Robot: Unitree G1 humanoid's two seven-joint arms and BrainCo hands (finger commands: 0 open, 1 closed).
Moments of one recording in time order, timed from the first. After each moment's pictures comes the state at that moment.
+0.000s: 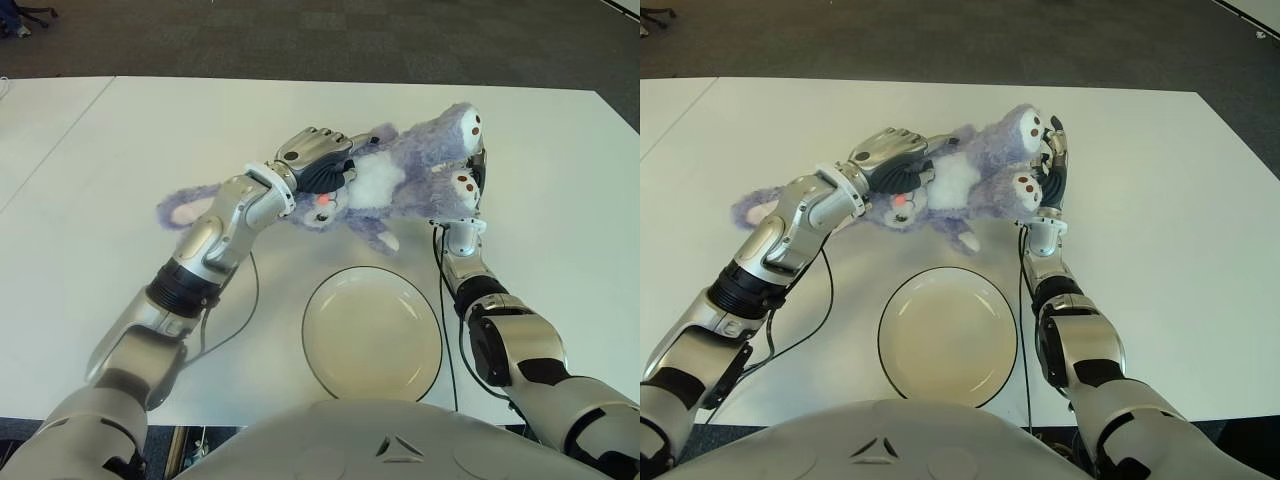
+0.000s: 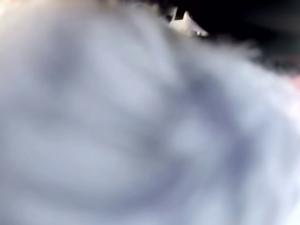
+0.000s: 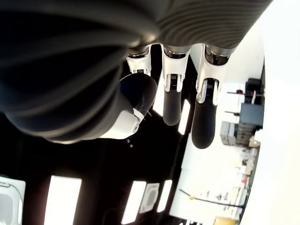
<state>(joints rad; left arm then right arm) -0.50 0.44 -0.42 -0.08 0.73 -0.07 -0.32 -0.58 -0.18 -0.05 1.17 -0.17 -0.92 -0.45</state>
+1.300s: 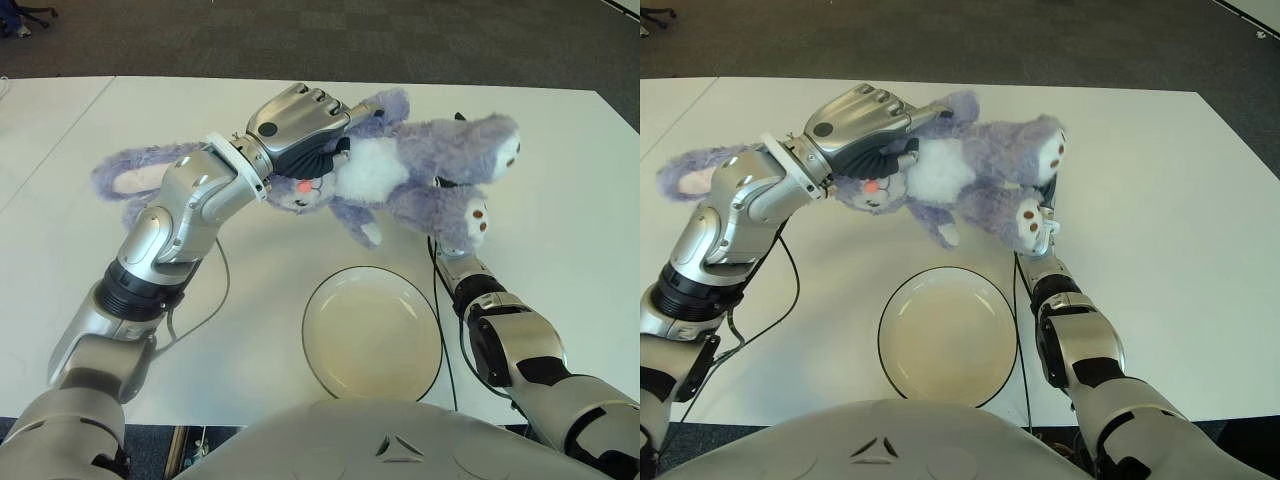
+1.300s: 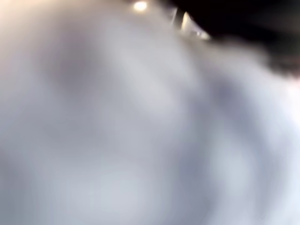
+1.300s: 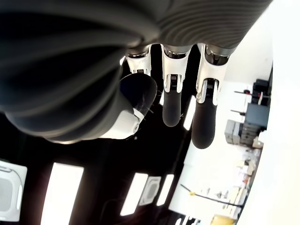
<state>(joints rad) -0.52 0.60 -0.31 -0.38 0.71 -0.13 -0.46 -0.59 -0.18 0.02 1.17 -0.24 -0.91 -0.53</state>
